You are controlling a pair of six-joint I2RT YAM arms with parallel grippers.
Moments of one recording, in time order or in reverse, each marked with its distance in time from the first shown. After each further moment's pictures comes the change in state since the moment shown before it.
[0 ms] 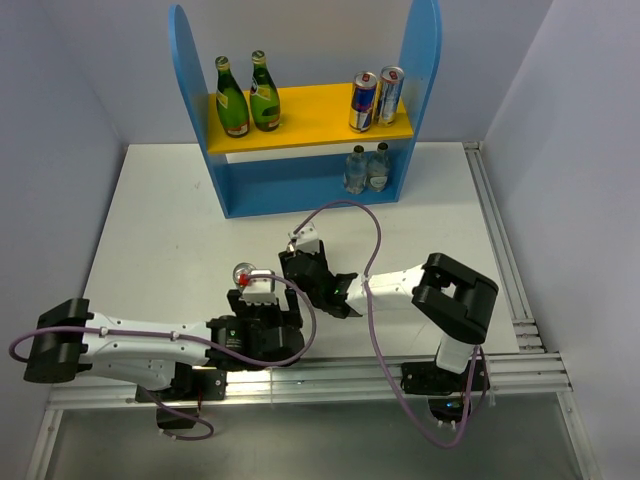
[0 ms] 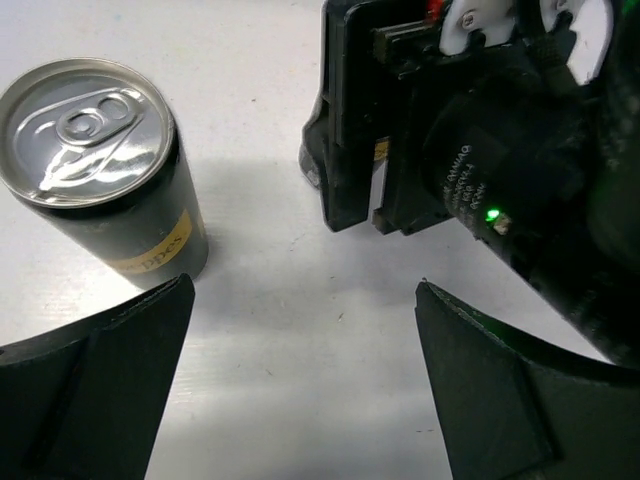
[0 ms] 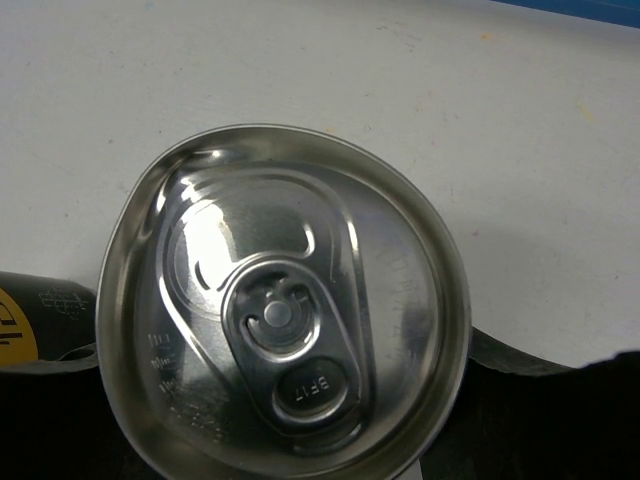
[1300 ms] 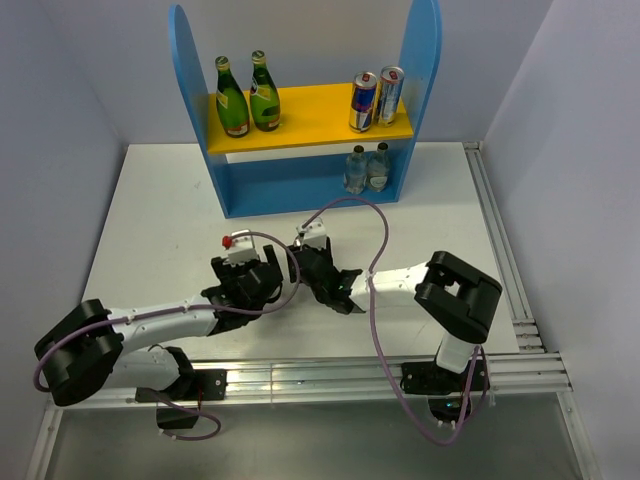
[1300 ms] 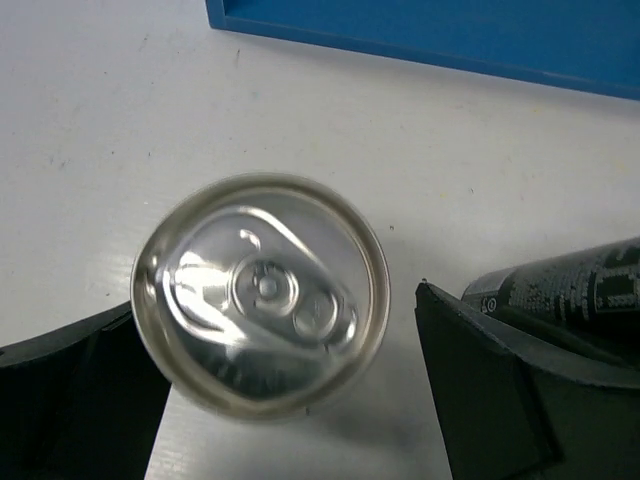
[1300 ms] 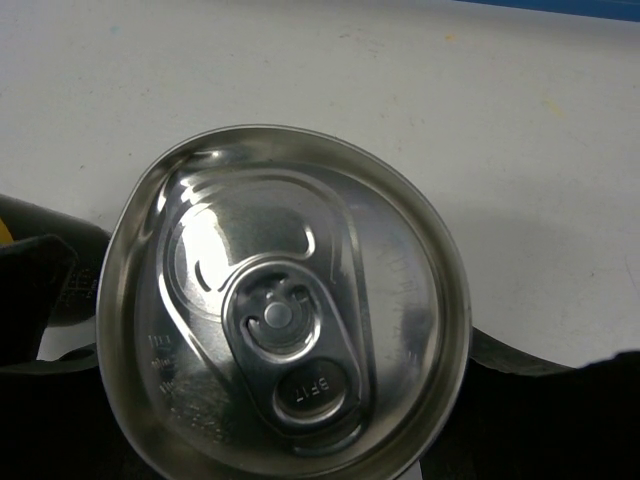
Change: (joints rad) left arm 0.512 0.082 -0.145 0.525 0.165 0.406; right arm -0.039 -0.014 -0.016 0.003 -0.006 0.034
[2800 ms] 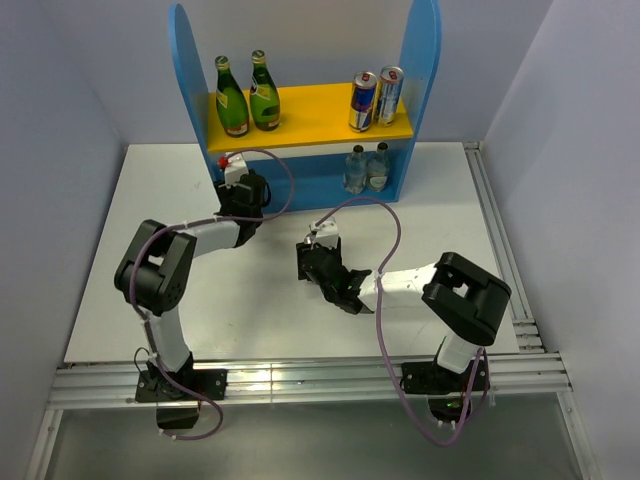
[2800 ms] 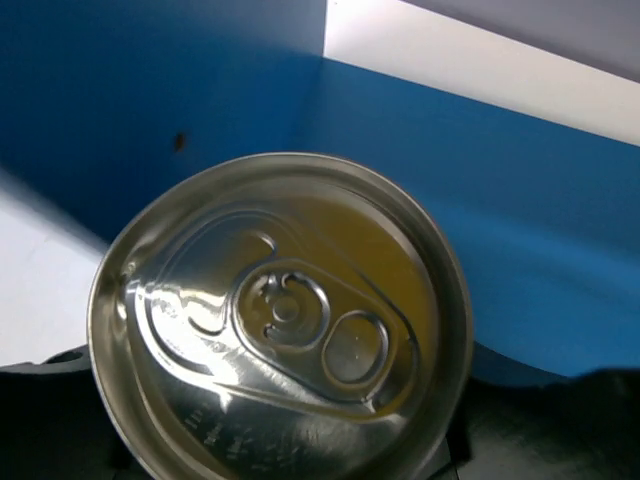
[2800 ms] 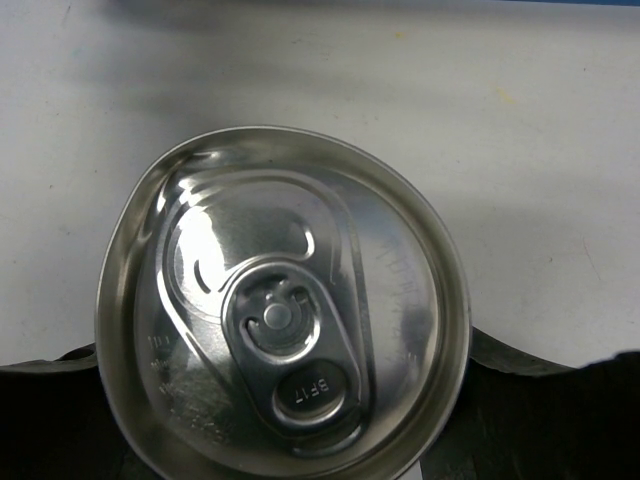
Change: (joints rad) left arm 0.522 0.611 0.541 0.344 0.224 0.375; right arm -0.041 -0.045 -0.071 0.039 0.003 0.037
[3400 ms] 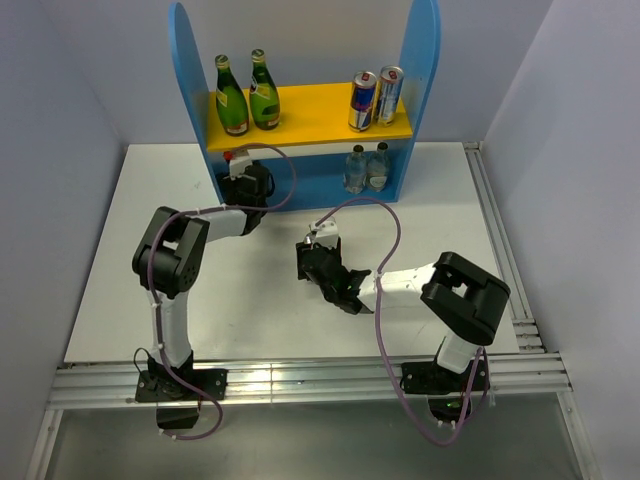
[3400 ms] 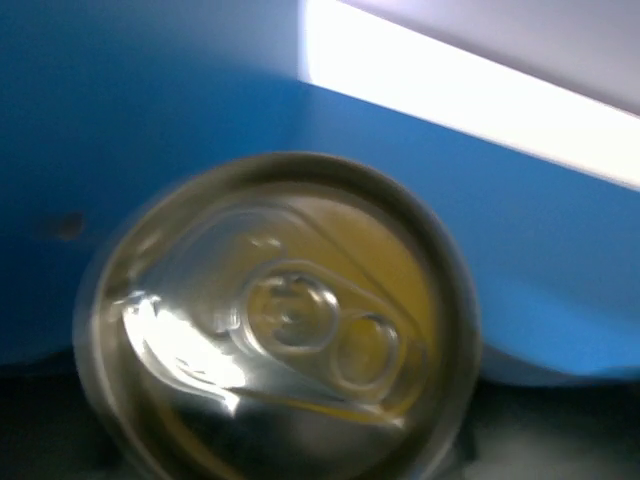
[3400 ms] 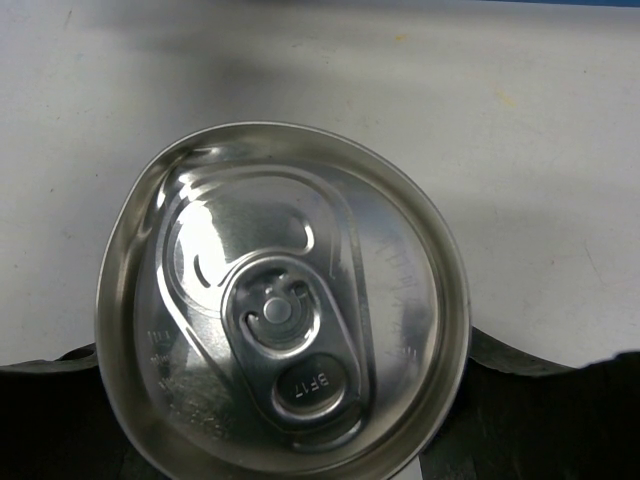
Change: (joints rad) left arm 0.040 0.184 0.170 0.024 -0.008 0.000; right arm -0.002 0.007 0.000 0.011 0.004 0.000
